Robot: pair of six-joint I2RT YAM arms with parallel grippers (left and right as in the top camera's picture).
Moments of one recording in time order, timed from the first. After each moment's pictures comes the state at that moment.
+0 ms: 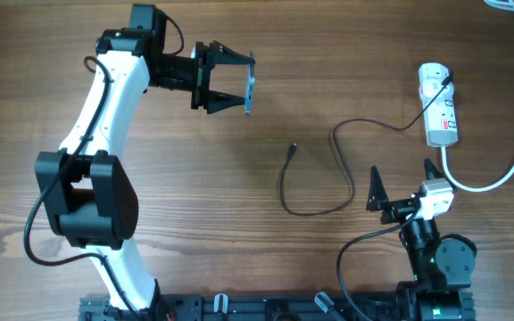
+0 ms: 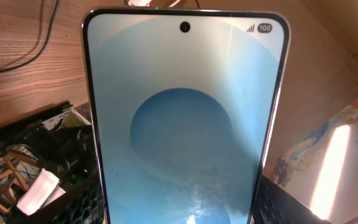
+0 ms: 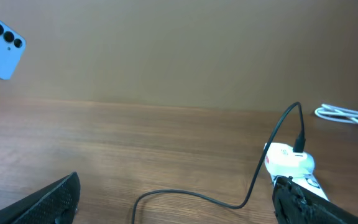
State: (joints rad) left arm -0.09 2.00 1.74 -1.12 1.35 -0.89; right arm 0.01 0.01 0.01 0.00 -0.14 0.02
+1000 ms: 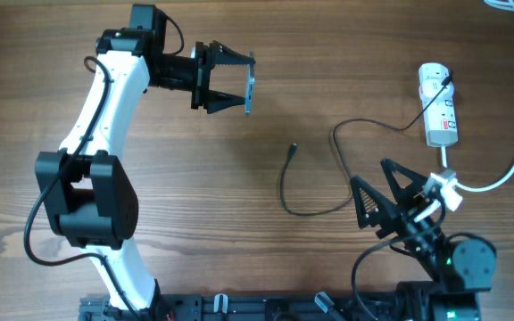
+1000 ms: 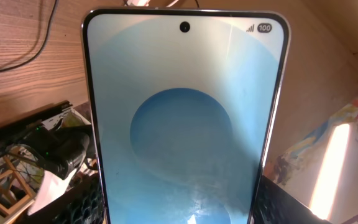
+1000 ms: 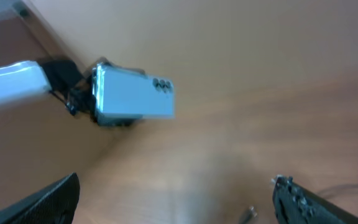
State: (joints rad) left arm -0.09 2.00 1.74 -1.12 1.36 -0.88; right arm 0.01 0.19 0.24 -0.04 -0.58 0.54
